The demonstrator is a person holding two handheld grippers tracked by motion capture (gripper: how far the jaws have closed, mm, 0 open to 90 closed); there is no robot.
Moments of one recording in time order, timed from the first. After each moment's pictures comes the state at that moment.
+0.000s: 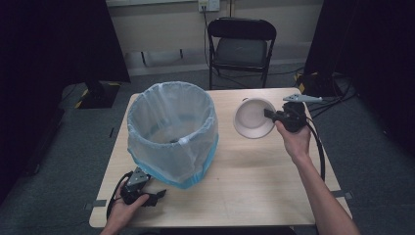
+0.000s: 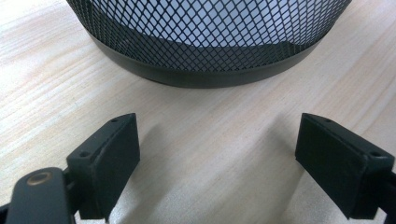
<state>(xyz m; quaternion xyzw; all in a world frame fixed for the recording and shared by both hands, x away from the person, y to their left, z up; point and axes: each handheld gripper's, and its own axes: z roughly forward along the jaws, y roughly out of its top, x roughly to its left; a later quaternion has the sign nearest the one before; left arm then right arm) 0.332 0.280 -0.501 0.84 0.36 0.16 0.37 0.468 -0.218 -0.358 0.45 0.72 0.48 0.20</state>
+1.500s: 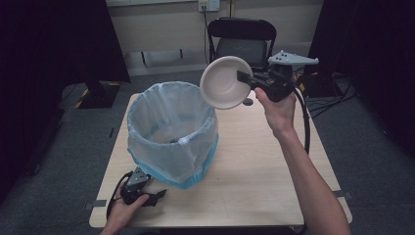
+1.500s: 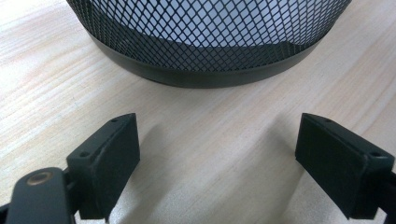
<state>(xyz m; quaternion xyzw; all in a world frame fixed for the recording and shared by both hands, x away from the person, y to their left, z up) 0.332 0.280 -0.501 0.84 0.36 0.16 0.37 0.453 -0.144 -0.228 0.33 0.70 0.61 0.20</state>
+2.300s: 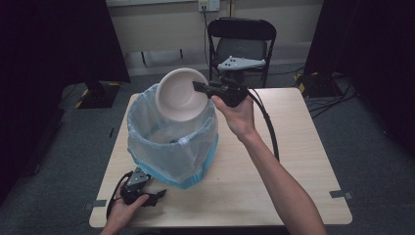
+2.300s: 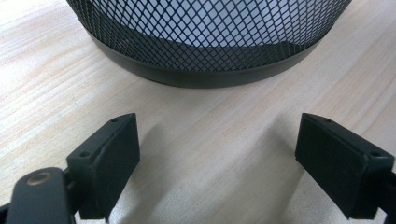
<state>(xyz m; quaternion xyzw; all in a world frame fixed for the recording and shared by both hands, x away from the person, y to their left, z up) 0.332 0.280 -0.501 0.84 0.36 0.16 0.37 0.452 -0.048 -0.234 0.26 0.74 0.61 0.14</state>
